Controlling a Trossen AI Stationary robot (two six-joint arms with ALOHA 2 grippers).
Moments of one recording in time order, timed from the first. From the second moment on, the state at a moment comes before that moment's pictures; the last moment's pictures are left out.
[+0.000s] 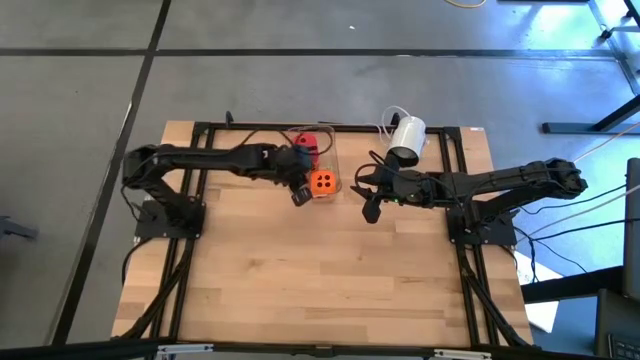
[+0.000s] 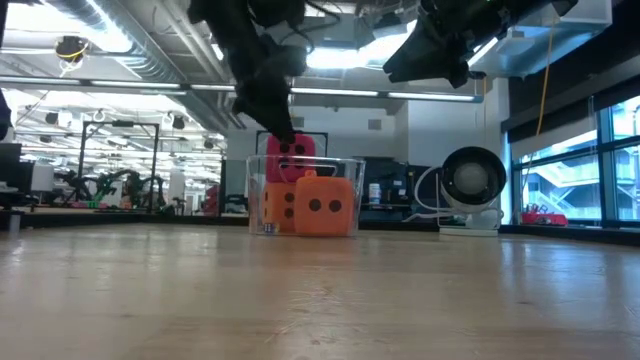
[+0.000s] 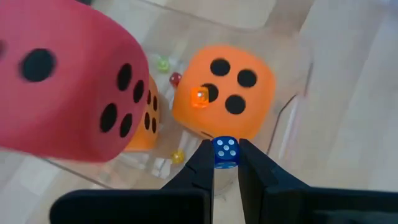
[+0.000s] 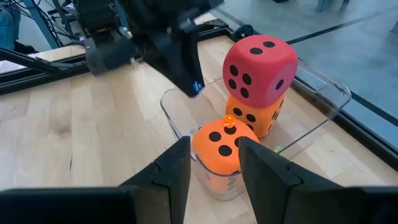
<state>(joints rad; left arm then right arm) 0.25 1.52 1.22 -0.61 -0.16 -0.23 0.08 1.20 0.81 -0.09 0.41 0.28</state>
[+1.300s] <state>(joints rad) 0.28 1.74 1.24 -0.68 -0.13 -0.22 0.09 1.20 0.81 -0.09 0.40 0.31</state>
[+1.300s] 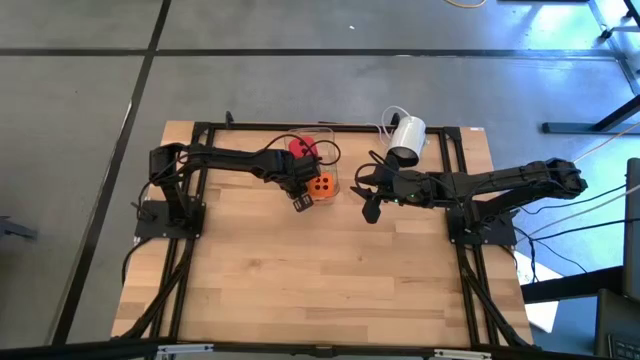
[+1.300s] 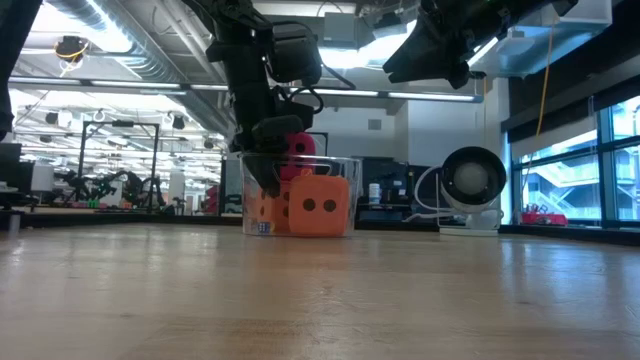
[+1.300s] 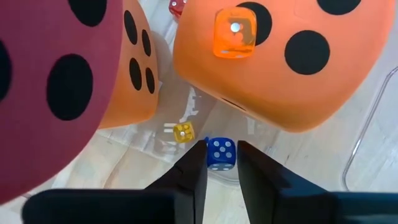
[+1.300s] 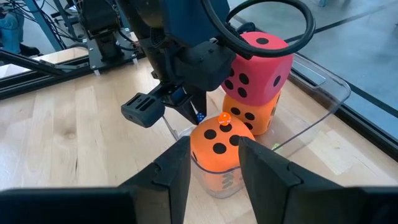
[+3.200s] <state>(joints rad) 0.18 0.10 0.32 -0.10 -0.19 -0.30 0.07 0.47 0.32 -0.01 0.19 0.26</state>
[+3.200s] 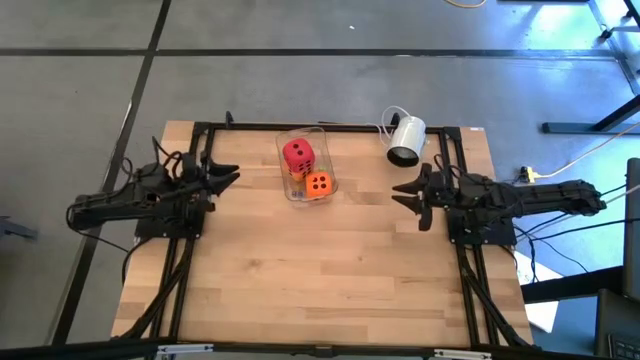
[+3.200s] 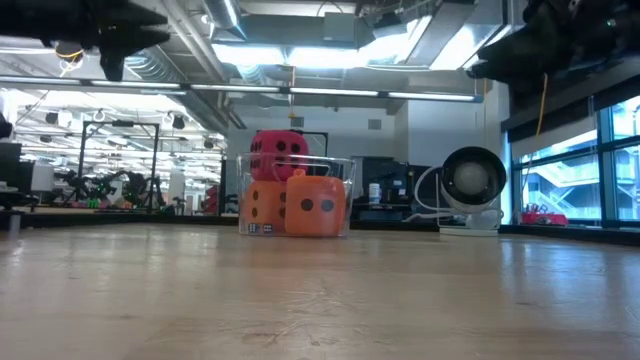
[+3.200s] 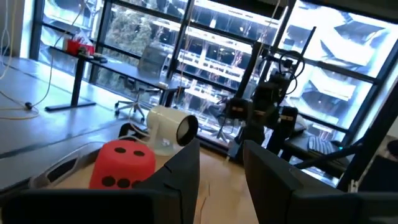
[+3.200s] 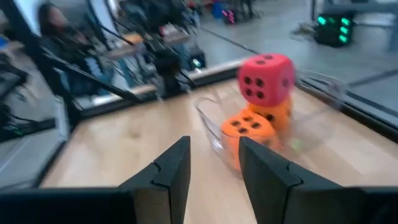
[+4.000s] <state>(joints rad) 0.18 0.00 0.23 -0.14 -0.19 -0.30 -0.01 0.15 0.01 0.23 0.12 0.33</state>
